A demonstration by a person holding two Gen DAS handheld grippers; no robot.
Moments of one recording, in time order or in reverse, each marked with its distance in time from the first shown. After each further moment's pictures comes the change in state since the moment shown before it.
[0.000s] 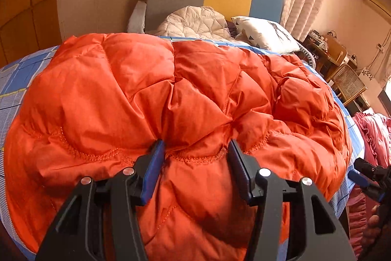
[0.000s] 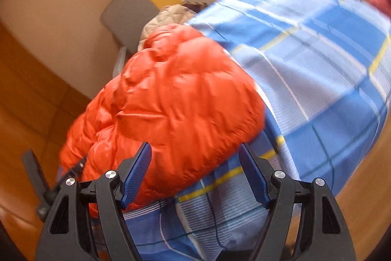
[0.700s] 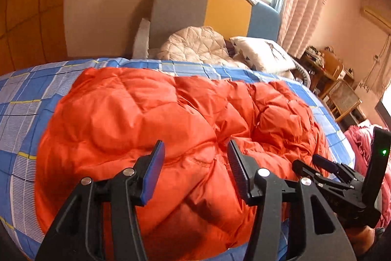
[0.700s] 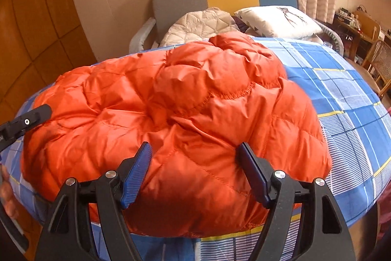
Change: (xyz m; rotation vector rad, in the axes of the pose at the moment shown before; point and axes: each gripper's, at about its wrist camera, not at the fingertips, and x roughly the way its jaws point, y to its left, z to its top) left arm -0.052 -0.006 0.016 -0.018 -0.084 0.006; right arm 0.052 0.112 -0.009 -0.550 -0.044 -0.153
